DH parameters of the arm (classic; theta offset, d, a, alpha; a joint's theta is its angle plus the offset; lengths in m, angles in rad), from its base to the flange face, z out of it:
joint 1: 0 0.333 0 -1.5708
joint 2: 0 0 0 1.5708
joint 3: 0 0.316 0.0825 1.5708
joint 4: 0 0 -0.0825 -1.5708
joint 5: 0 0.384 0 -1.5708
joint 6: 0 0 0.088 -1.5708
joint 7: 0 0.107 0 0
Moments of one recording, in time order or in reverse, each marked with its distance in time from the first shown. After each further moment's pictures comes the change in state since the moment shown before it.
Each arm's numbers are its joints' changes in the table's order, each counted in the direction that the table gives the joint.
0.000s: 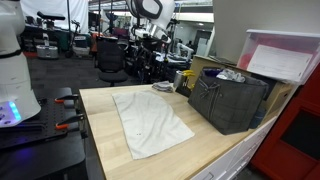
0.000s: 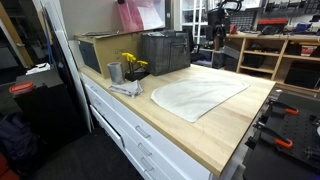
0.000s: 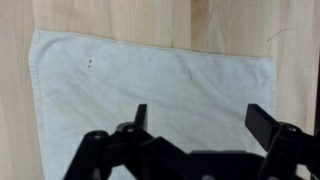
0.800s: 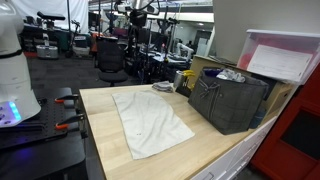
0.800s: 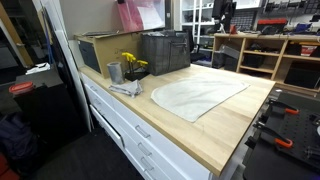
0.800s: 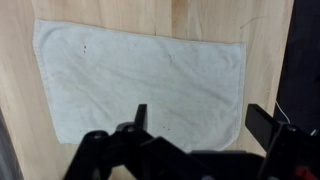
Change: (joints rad) arm 0.047 -0.341 0.031 -0.179 -0.006 -0.040 0.091
